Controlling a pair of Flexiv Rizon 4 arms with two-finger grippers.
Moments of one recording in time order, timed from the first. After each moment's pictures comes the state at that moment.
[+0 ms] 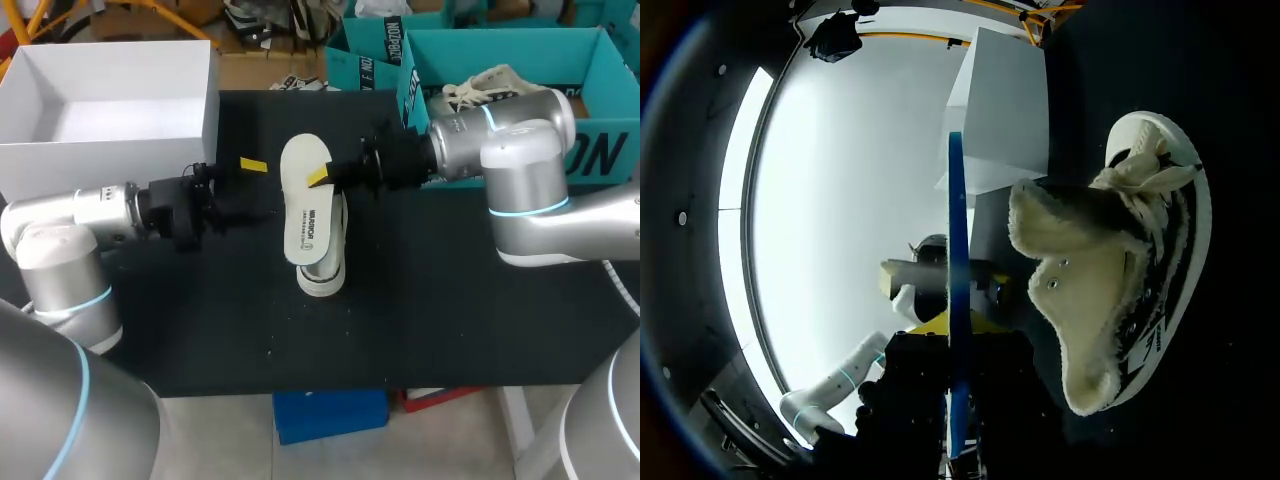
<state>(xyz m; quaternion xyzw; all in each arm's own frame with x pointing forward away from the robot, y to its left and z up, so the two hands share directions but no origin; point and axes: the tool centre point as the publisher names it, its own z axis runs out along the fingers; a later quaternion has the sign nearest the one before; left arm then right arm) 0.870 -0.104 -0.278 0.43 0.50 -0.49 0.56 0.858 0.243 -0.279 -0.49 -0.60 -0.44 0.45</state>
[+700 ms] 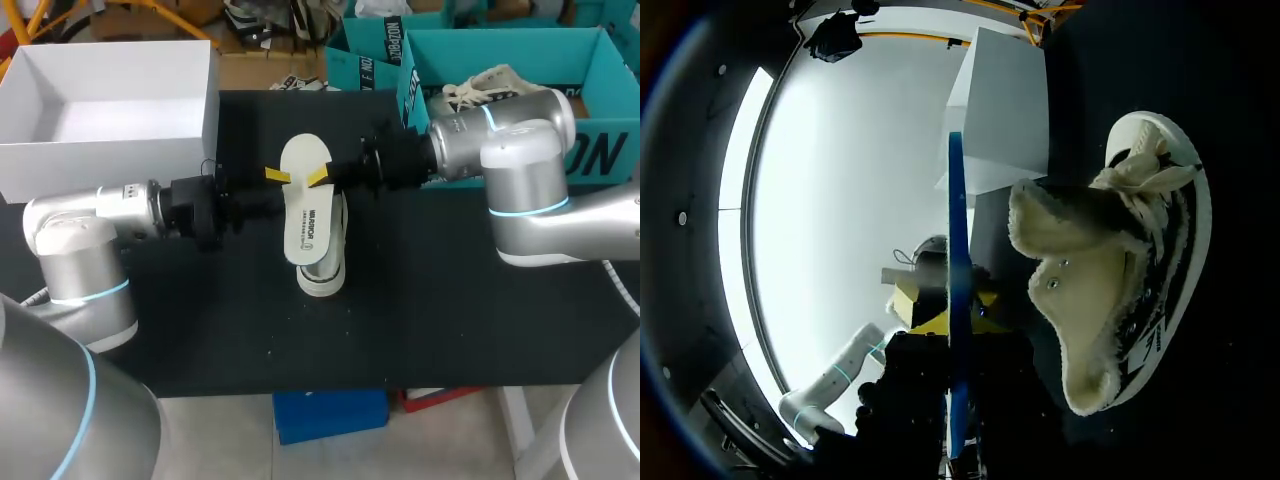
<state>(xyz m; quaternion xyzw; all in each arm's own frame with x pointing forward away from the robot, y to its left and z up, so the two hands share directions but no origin) 0.865 -0.136 -0.273 0.44 0.50 -0.50 0.55 0.858 0.243 -0.279 -0.49 -0.60 -0.44 0.45</state>
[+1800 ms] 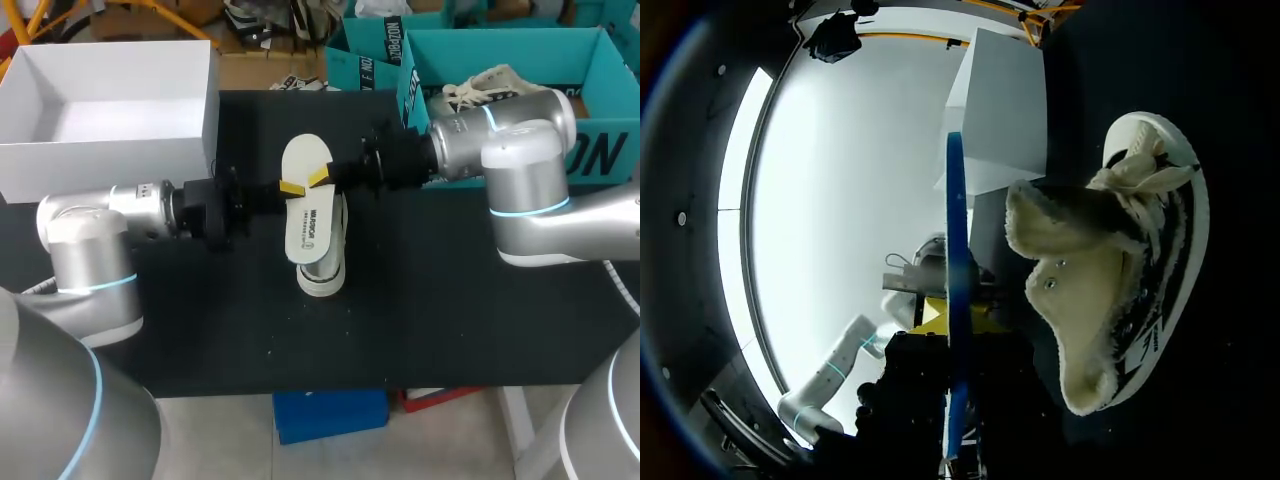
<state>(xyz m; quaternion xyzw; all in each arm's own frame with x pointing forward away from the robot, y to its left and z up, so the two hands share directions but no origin) 0.862 -0.153 -0.281 0.44 0.50 -0.51 0.54 0.858 0.242 -0.280 -0.50 -0.60 -0.44 0.45</state>
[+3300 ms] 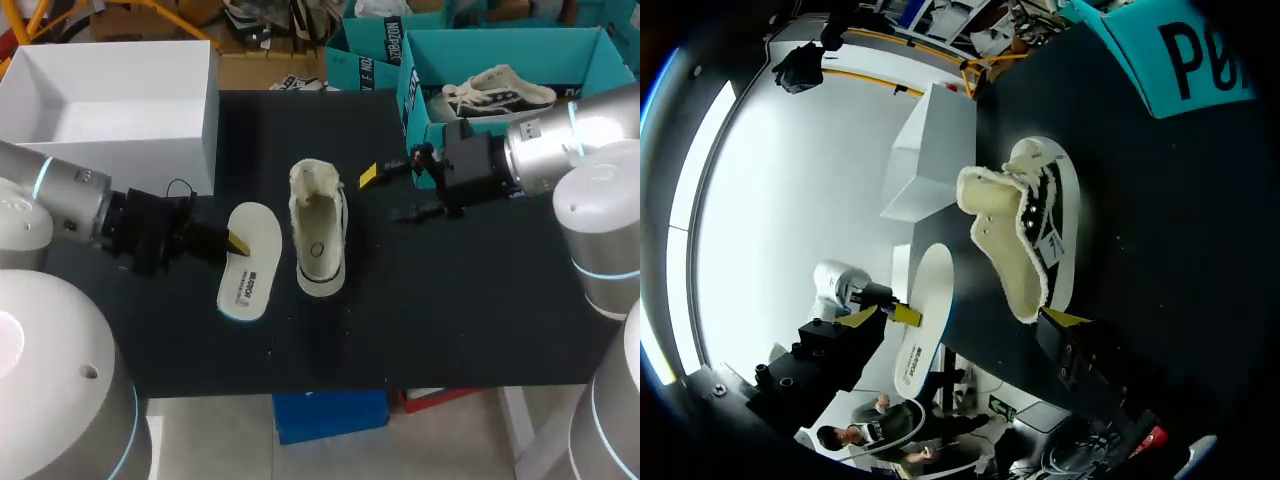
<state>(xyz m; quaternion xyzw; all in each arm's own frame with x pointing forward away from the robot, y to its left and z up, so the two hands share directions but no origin) 0.759 -0.072 -0.297 0.53 0.64 -0.44 0.33 0.793 0.148 -0.248 -0.63 -0.60 -0.40 0.29</state>
